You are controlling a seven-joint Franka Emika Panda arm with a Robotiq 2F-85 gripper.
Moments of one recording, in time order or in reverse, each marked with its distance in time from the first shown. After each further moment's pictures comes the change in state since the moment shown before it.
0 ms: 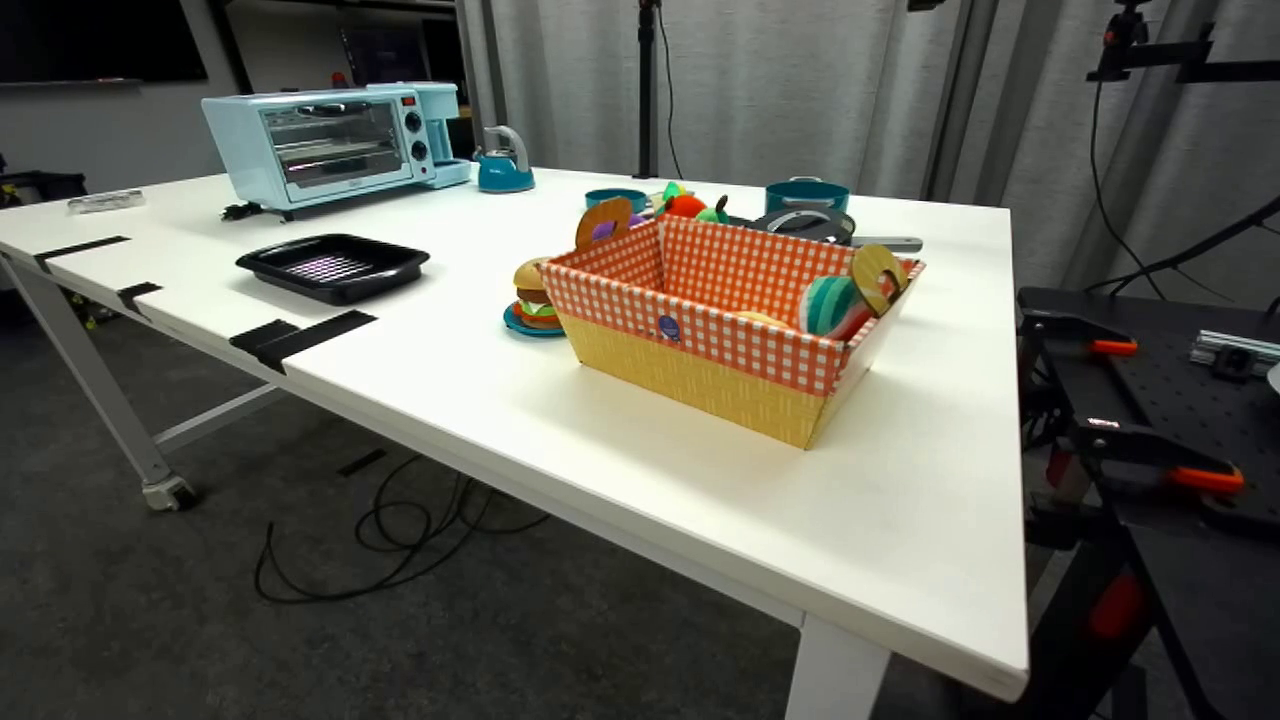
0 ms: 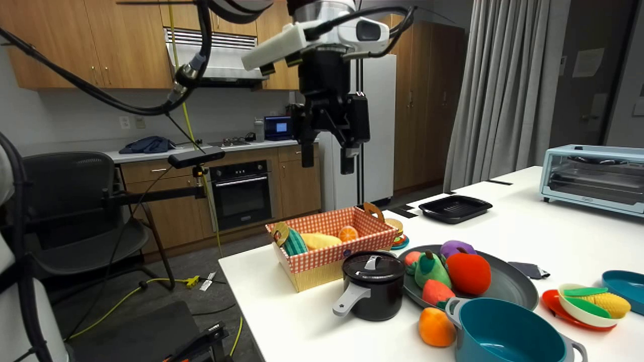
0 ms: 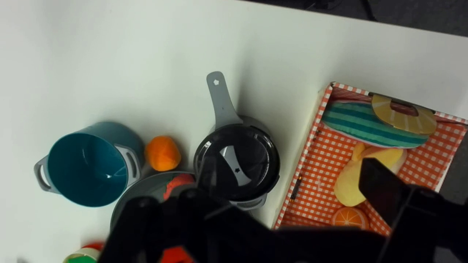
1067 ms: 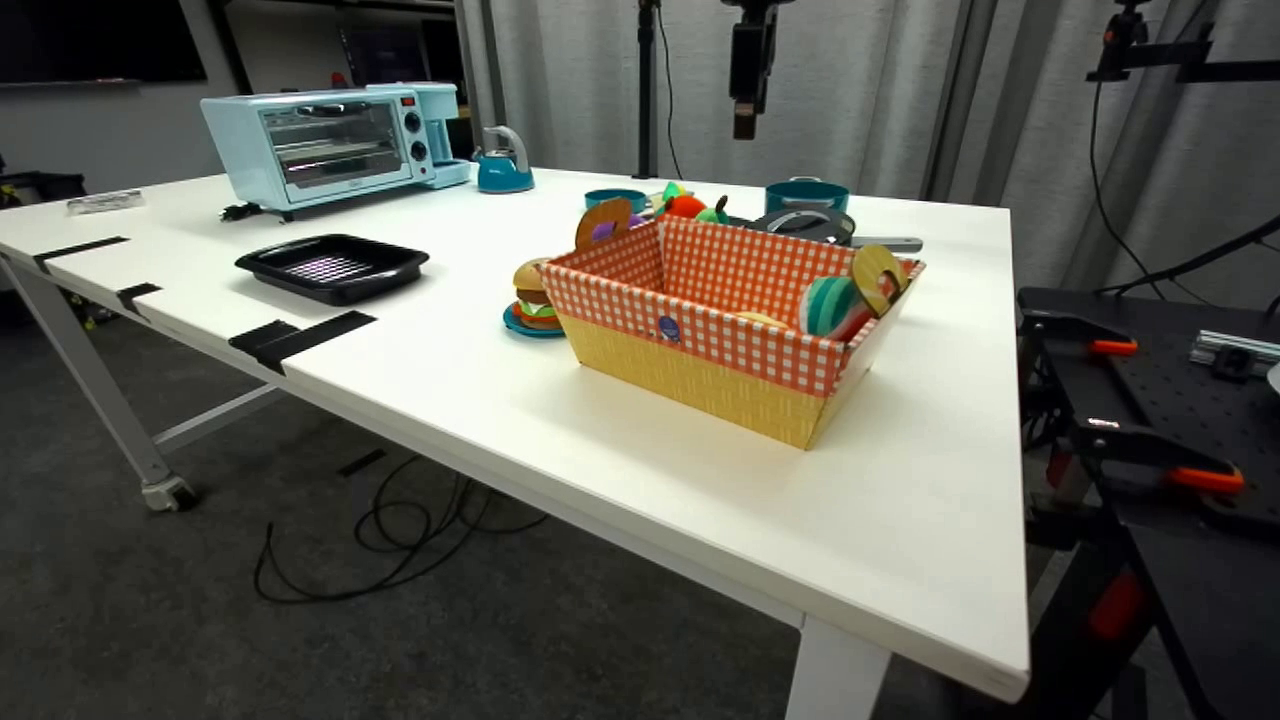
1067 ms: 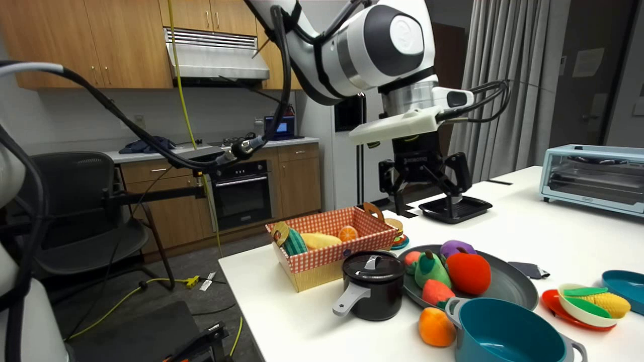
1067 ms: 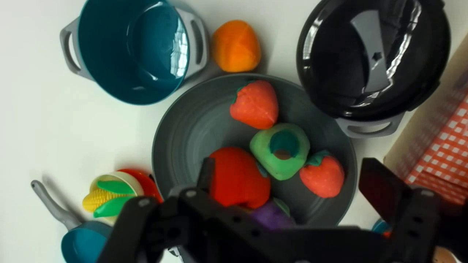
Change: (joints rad) arm -0.049 0.530 -0.059 0.266 -0.212 0.358 -0.041
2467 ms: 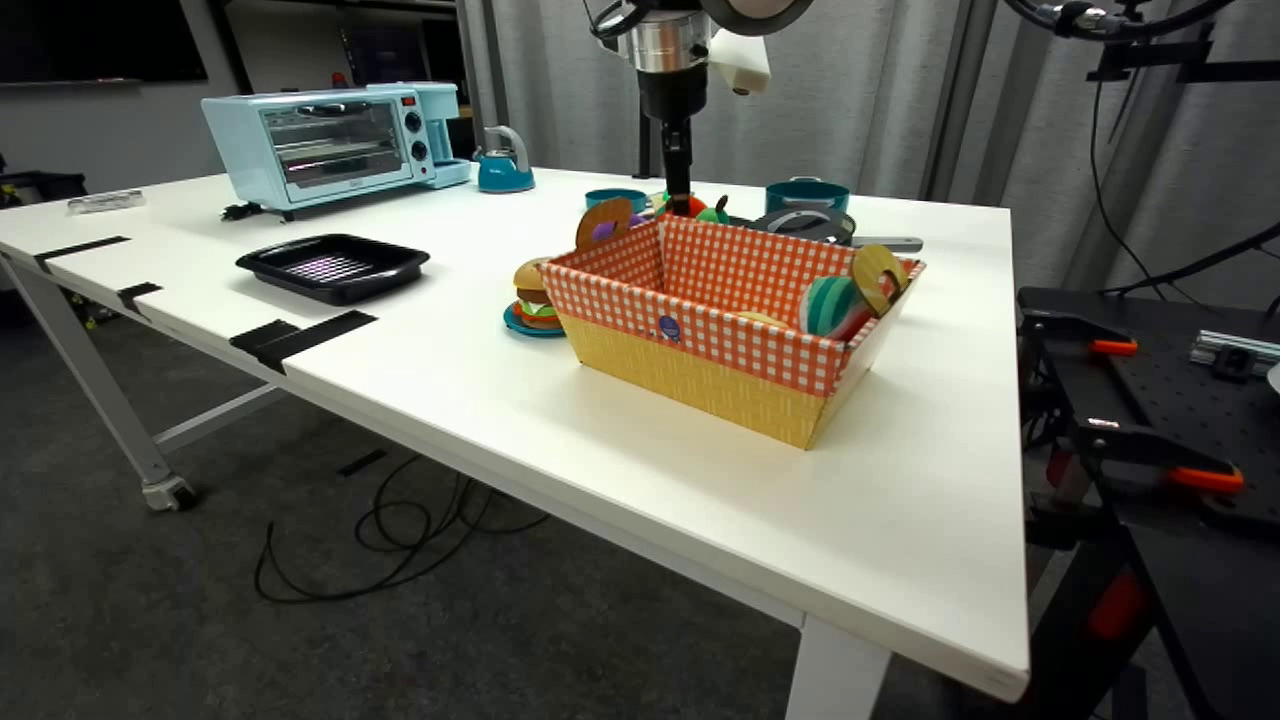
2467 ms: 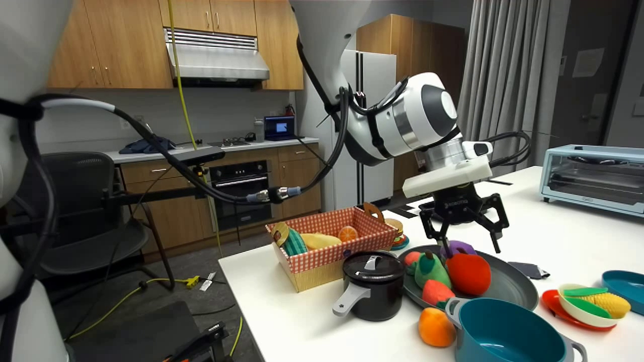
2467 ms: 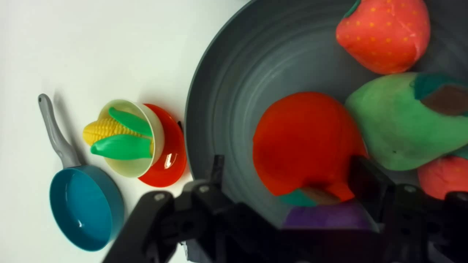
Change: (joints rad) arm 0.028 0.412 -0.044 0.324 -0.283 0.066 0.014
